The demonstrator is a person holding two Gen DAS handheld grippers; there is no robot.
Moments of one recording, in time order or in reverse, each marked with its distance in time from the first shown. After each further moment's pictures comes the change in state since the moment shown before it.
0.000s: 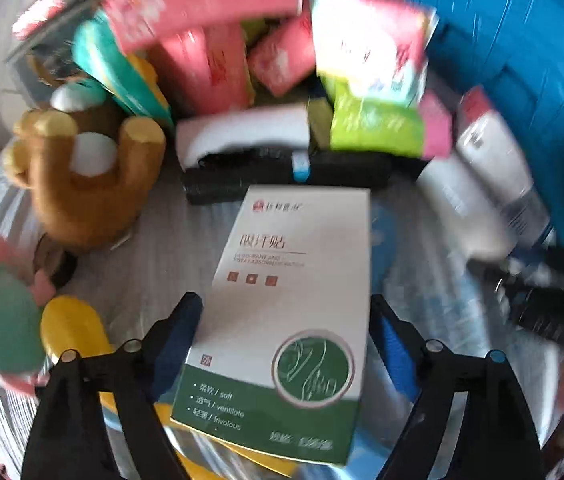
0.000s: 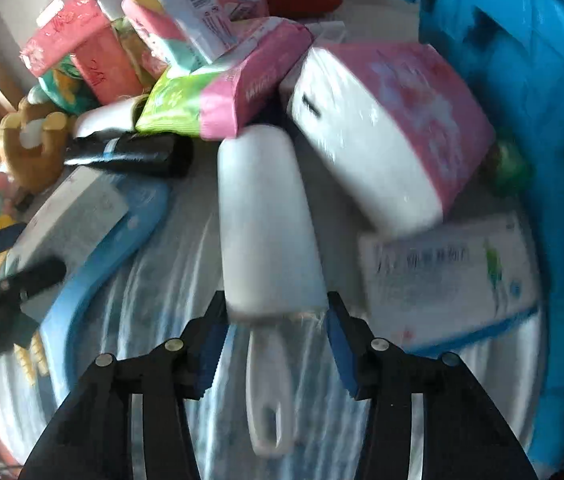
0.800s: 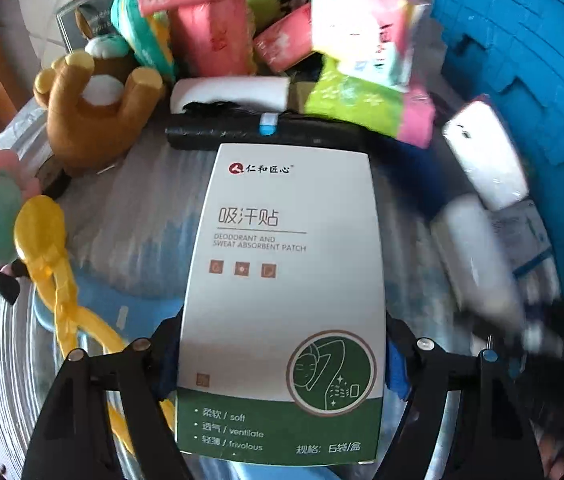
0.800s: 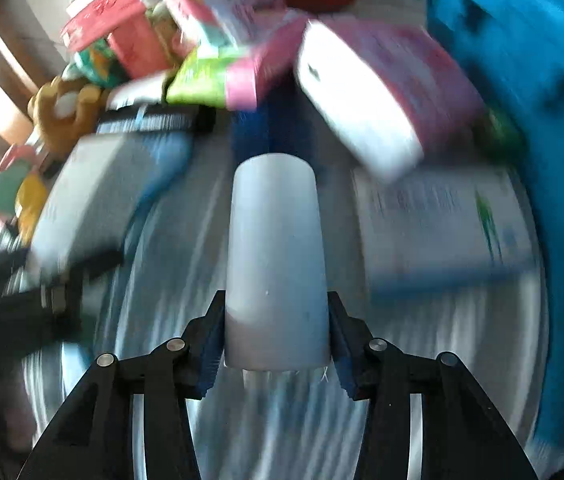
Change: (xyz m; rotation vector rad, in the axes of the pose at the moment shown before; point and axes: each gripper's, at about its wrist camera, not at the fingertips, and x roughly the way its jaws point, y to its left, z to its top) left arm -0.009 -0.069 -0.049 -0.164 -0.002 0.043; right arm -0.027 -0.016 -0.033 -0.050 0.025 0.067
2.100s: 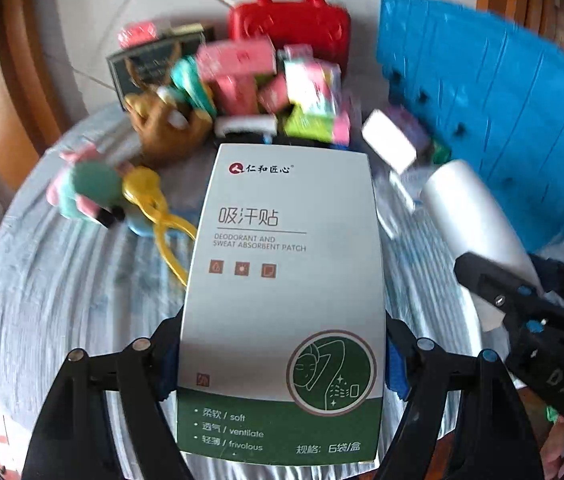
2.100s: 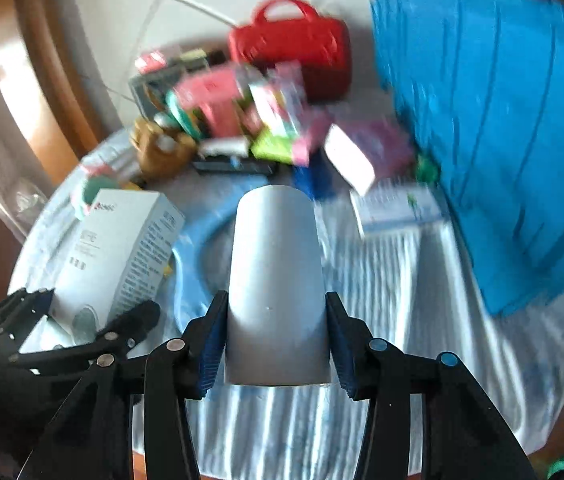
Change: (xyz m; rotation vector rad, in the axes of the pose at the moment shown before) left arm -0.150 0.000 -0.096 0.065 -0.193 0.004; right arm -0.180 0.079 -0.101 -0.037 -0.325 -0.047
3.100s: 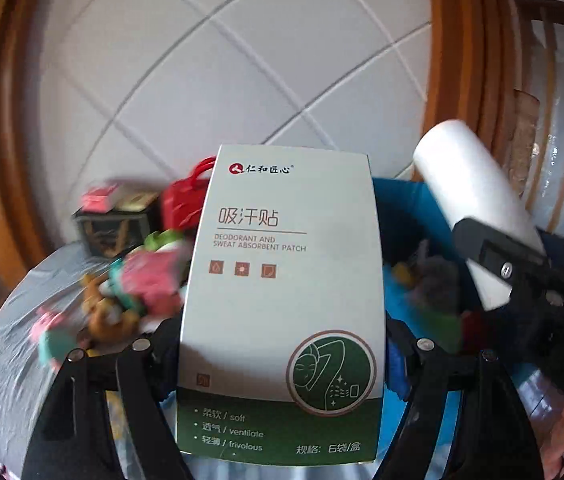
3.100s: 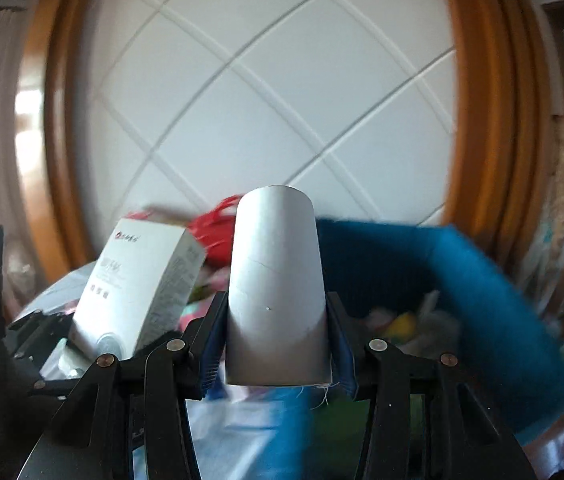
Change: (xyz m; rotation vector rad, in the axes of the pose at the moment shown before) left arm -0.127 -0.206 0.192 0.011 -0.386 -0.109; right arm -0.184 -0.148 0.186 -0.134 -0.458 -0.108
